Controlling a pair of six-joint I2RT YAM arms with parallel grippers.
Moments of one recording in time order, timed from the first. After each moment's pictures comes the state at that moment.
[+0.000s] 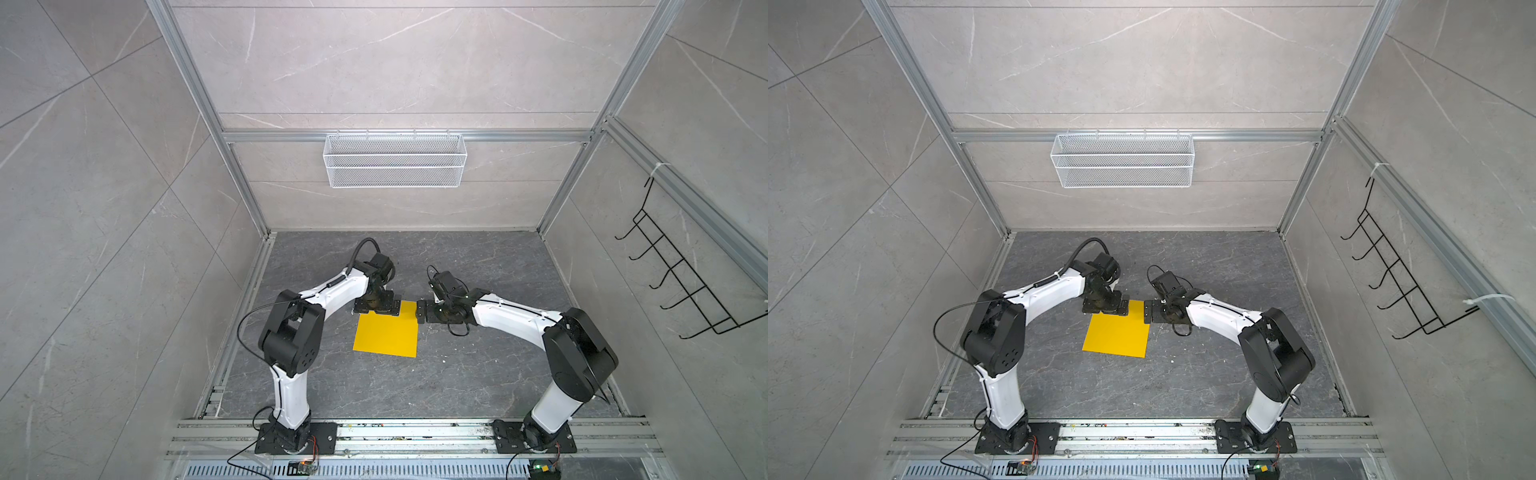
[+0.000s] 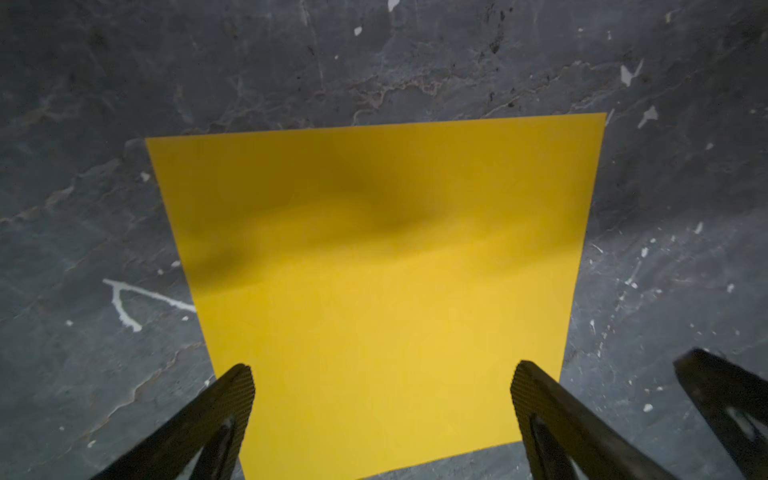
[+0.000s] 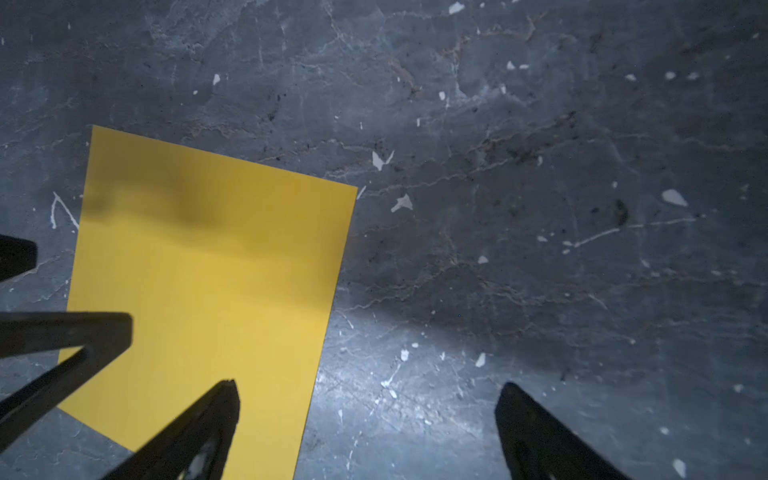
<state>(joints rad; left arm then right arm) -0.57 1.95 1.47 -0.89 0.10 -0.35 0.63 1.71 1.07 -0.42 0.01 0.55</state>
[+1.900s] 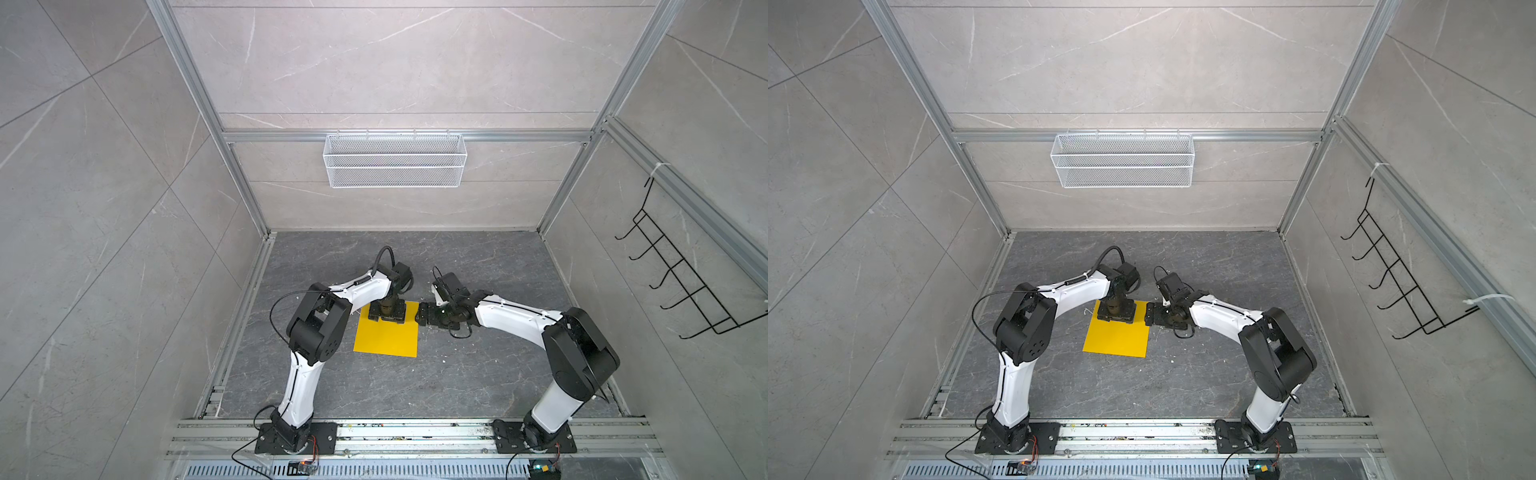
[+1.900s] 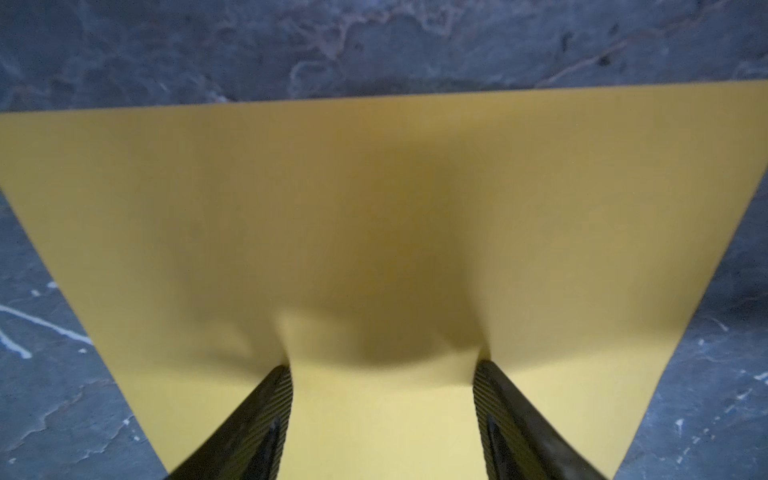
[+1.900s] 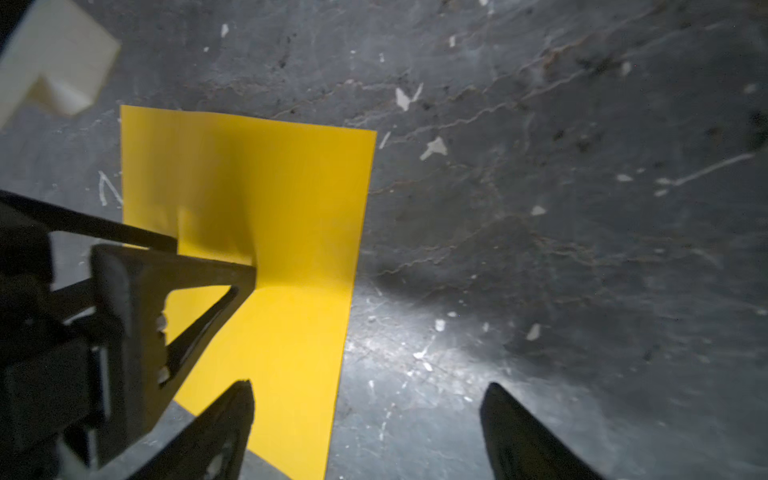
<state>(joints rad) -0.67 2.13 1.54 -0.94 0.00 -0.48 0.60 1.71 1.04 -0.38 -0.19 0.62</state>
